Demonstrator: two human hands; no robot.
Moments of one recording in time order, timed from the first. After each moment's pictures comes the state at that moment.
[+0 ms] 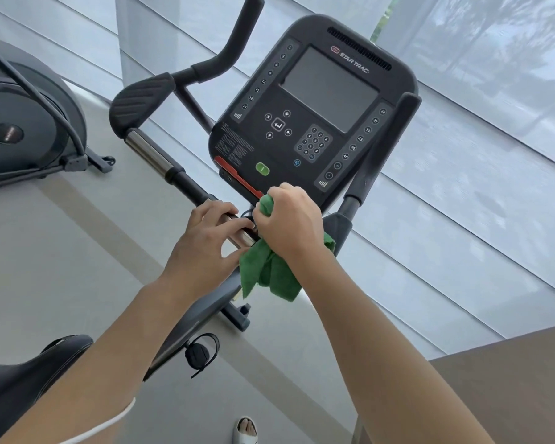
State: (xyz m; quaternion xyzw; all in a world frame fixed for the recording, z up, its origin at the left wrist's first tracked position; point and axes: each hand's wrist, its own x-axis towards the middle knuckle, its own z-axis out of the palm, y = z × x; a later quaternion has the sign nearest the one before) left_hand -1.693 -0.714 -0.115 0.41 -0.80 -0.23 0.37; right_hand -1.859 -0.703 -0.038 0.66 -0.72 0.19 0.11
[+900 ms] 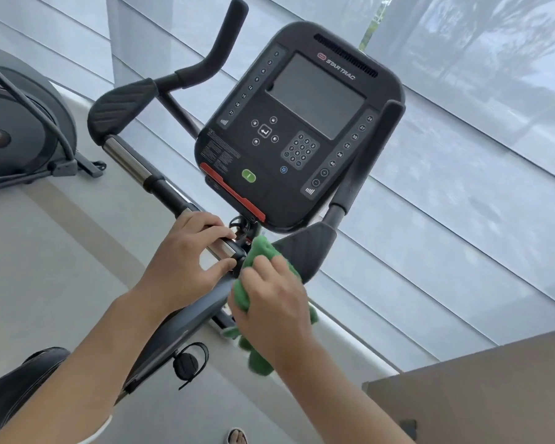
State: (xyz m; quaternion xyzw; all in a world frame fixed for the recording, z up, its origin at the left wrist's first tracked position) left_hand -1.698 -0.724 -0.117 0.36 -0.83 -0.19 0.39; right_hand -1.861 -0.611 -0.082 0.75 -0.60 0.22 0.18
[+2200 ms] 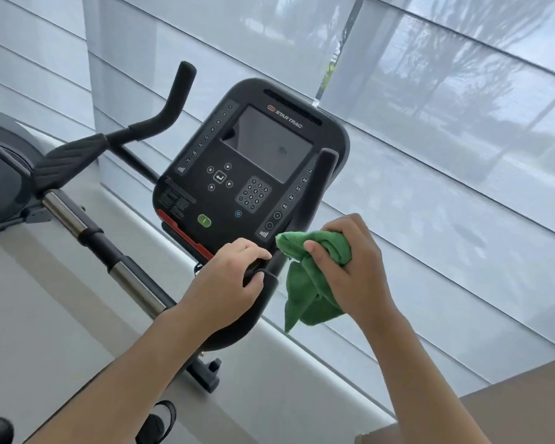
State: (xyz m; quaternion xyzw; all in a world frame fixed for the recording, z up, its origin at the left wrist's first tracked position) left_hand -1.844 -0.711 -0.034 0.33 -0.82 -0.27 0.38; right_hand -2.049 -0.626 0.058 0.68 -0.60 0.42 0.04
